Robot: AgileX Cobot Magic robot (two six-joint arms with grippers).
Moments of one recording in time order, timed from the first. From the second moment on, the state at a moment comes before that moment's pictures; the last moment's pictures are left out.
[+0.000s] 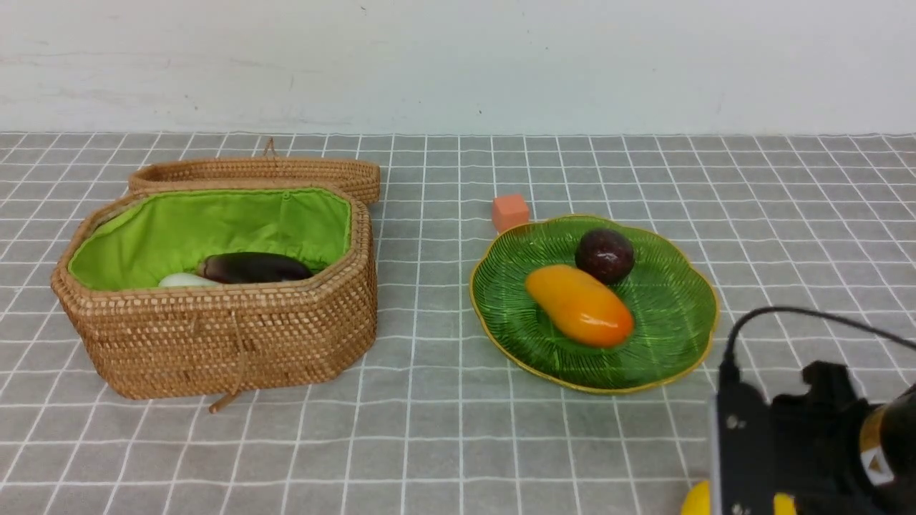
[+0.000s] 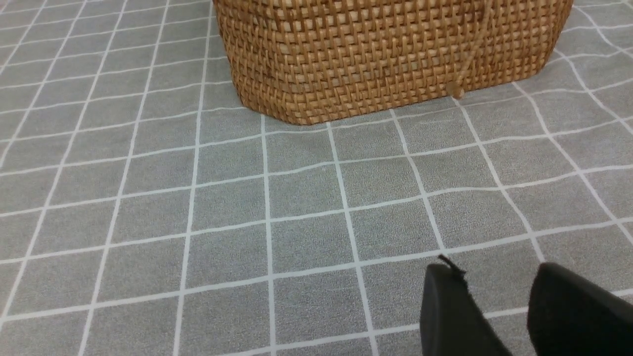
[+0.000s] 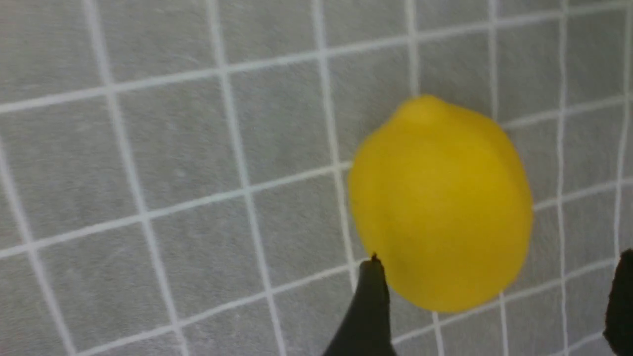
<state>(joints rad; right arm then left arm) 0.52 1.22 -0.70 -0.11 0.74 -0.77 -0.06 -0.02 0.02 0.00 0.42 0.08</state>
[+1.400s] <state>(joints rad) 0.36 1.55 -1.18 0.13 0.56 -0.60 -0.06 -0.02 0.02 0.00 0.42 0.08</state>
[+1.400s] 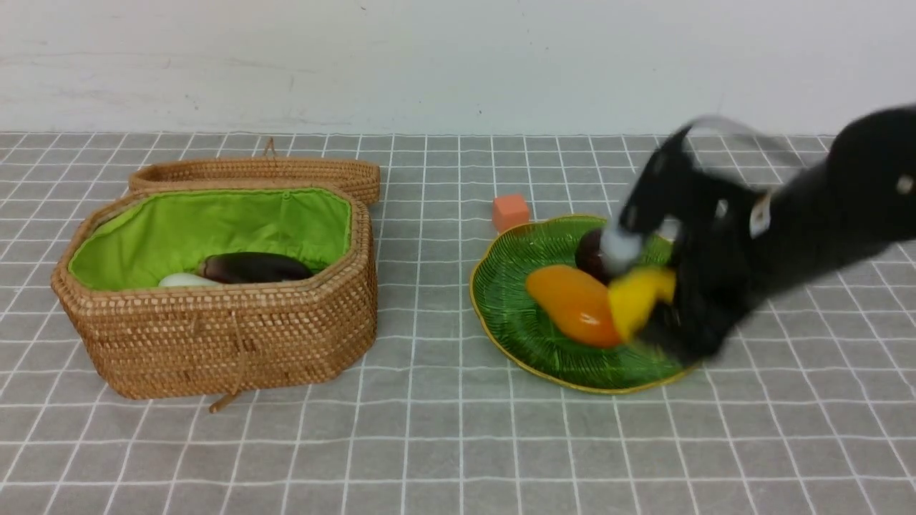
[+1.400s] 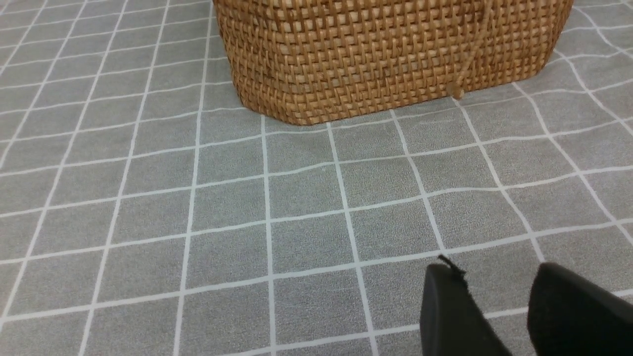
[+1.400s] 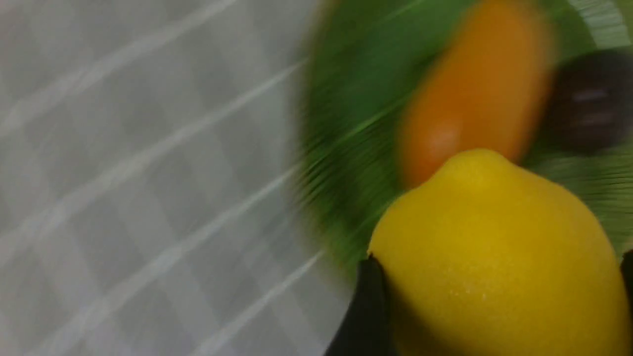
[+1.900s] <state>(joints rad) 0.27 1.82 -1.18 0.10 0.30 -0.04 -0.06 -0.02 0.02 0.00 0.42 0.08</state>
